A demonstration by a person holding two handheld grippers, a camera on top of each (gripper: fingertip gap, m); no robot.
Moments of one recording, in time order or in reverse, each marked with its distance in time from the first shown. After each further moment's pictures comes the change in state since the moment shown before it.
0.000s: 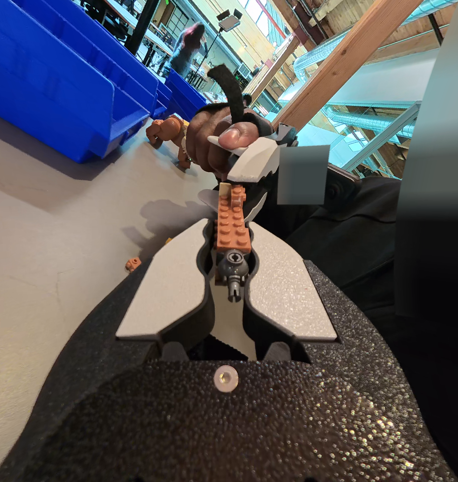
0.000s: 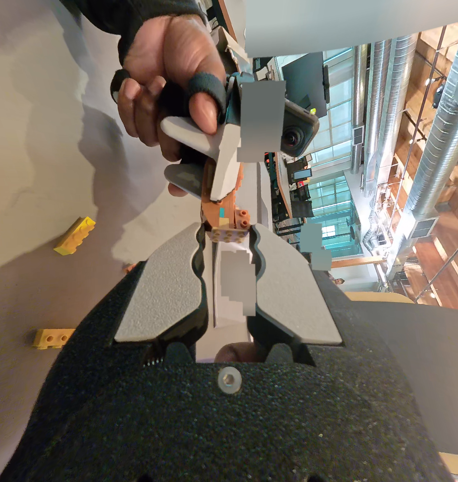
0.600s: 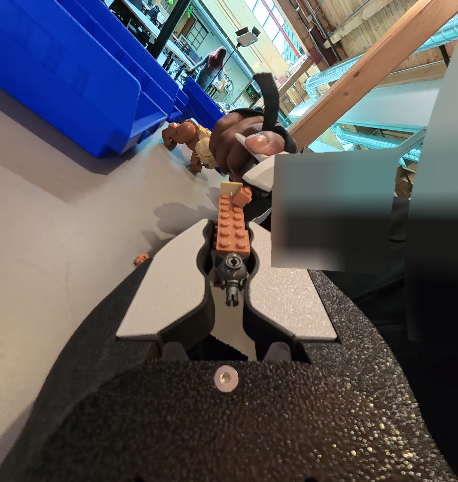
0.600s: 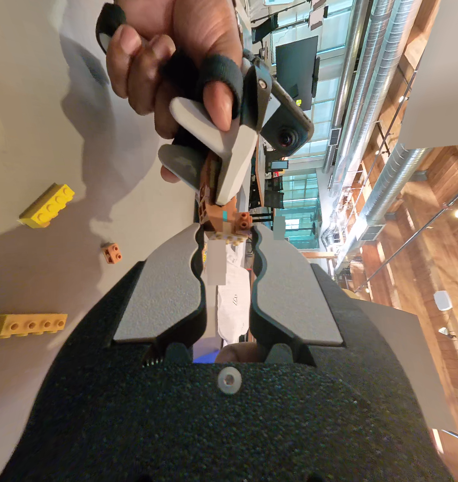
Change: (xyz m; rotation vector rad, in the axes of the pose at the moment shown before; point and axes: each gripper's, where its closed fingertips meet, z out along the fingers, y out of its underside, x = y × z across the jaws) left arm -0.012 0.000 0.001 0.038 -0.046 -0.065; right arm 0.000 0.009 0.002 -0.094 0.061 -0.193
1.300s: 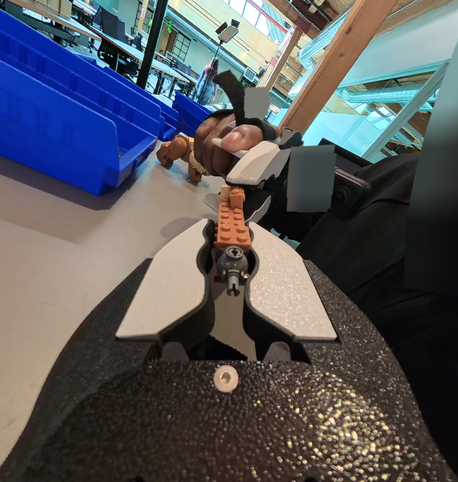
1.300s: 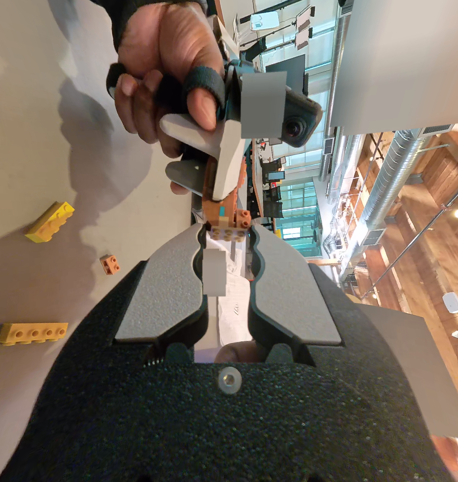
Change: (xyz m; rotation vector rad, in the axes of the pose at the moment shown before) left arm 0.015 -0.005 -0.002 -0.008 0.006 0.256; right arm 0.009 -0.008 -0.008 0.058 0.022 0.043
